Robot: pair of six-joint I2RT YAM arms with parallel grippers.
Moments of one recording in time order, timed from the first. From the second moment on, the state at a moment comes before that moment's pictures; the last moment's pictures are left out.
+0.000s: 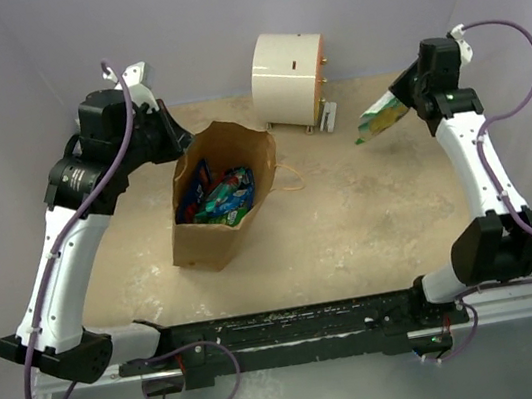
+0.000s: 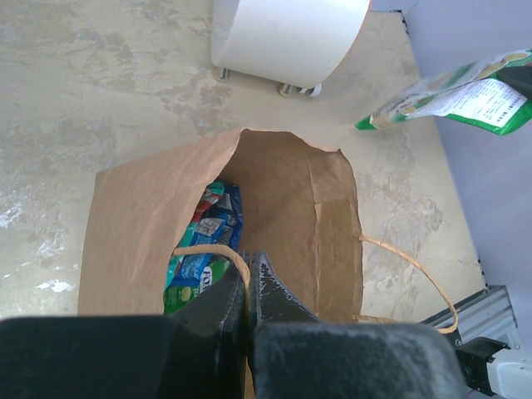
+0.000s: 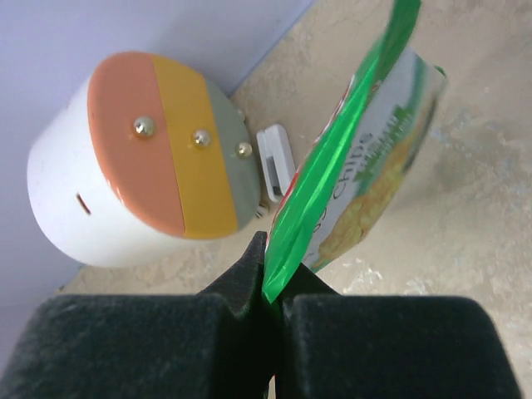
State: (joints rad) left arm -0.43 1.31 1.76 -0.91 0.05 -0.44; right arm -0.03 1.45 1.49 -0.54 0.16 0.77
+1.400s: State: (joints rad) left arm -0.39 1.30 1.80 -0.93 -0.10 -0.41; right arm -0.16 1.09 1.09 -0.82 0.02 0.63
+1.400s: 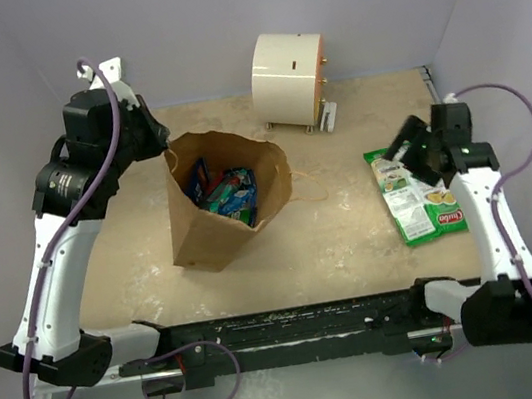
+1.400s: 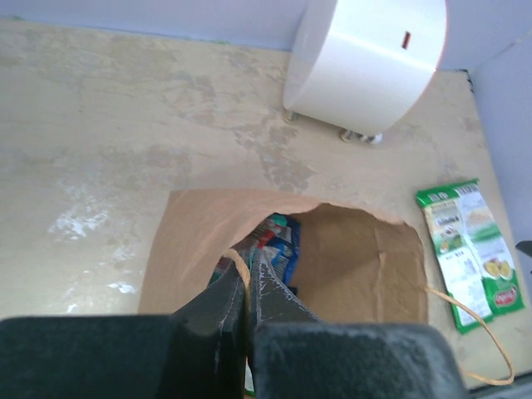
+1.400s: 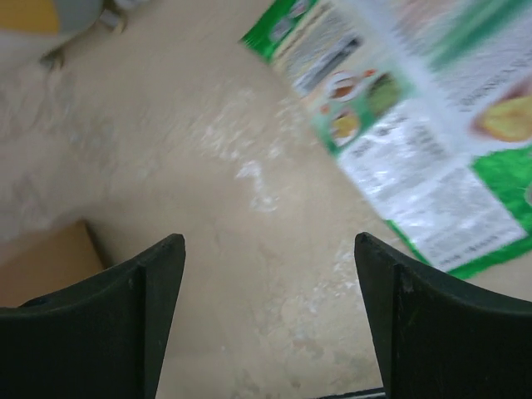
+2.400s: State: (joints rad) left arm -0.55 1.28 1.75 -0.80 -0.02 0.16; right arm 0.46 1.51 1.27 -0.65 -0.31 0.61
